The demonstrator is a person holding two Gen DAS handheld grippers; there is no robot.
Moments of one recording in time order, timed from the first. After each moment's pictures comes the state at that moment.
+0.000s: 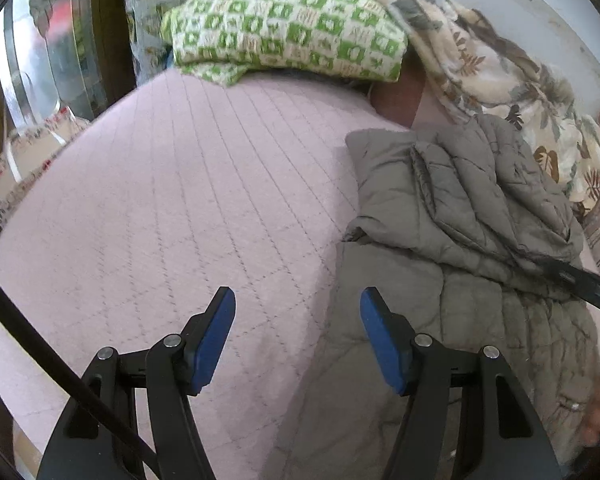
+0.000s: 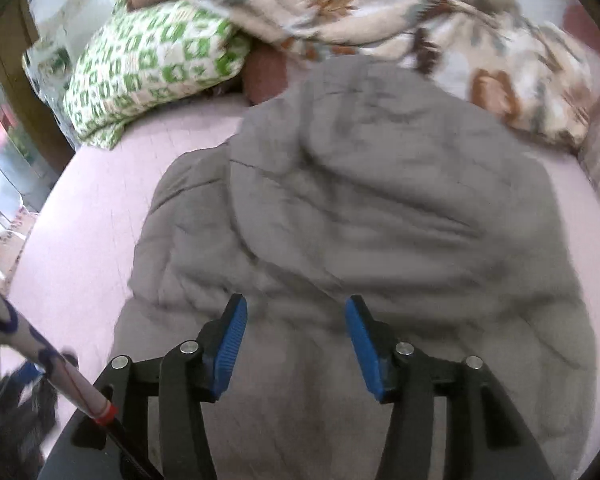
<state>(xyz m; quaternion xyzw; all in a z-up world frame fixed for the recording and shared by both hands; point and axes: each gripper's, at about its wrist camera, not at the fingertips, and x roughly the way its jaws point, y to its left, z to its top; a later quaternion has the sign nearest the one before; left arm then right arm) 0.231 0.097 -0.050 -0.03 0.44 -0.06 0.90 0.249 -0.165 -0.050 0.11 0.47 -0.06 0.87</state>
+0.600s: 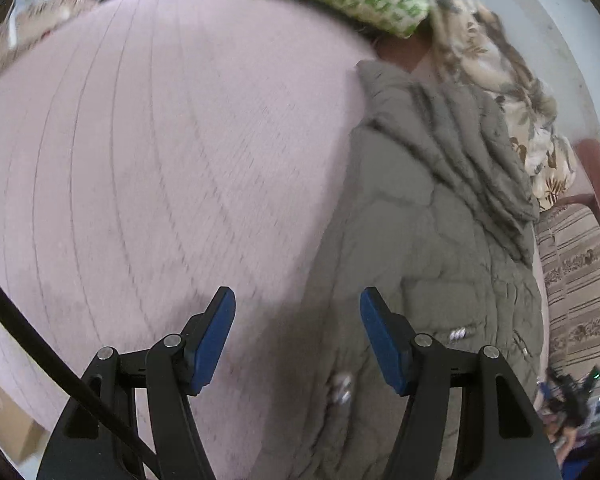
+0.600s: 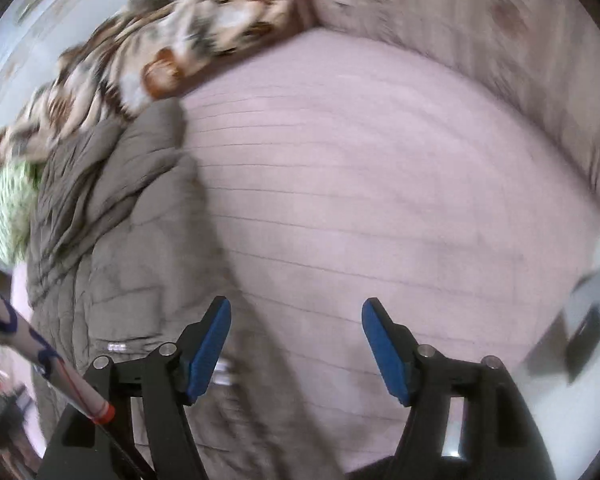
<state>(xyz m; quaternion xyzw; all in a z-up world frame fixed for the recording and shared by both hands) 0.169 0.168 -0.103 -0.16 0.55 -0.13 0.81 -0.081 -0.452 -0.099 0.33 0.44 -0.24 0.80</state>
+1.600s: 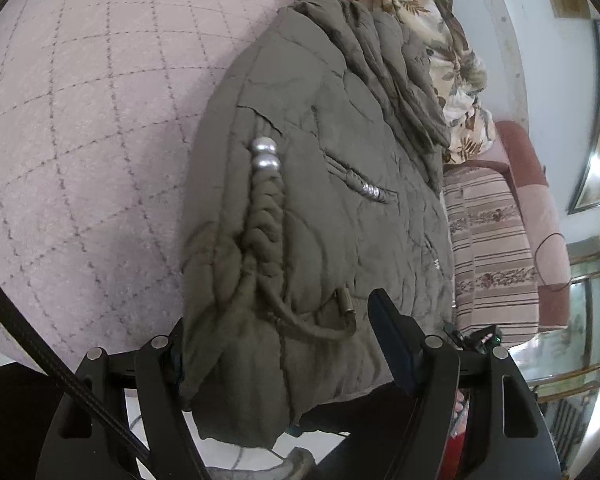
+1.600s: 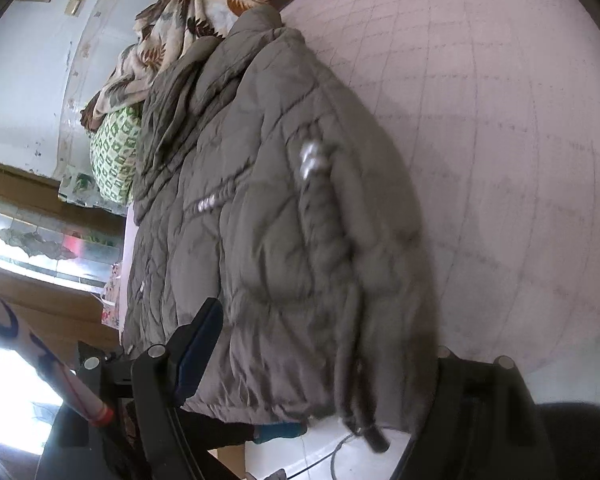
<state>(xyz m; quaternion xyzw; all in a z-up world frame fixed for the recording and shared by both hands) 0.094 0.142 -0.128 -0.28 0.58 -0.29 0.71 -0.094 -0.368 -0.160 0.44 0.44 0.01 0.78</state>
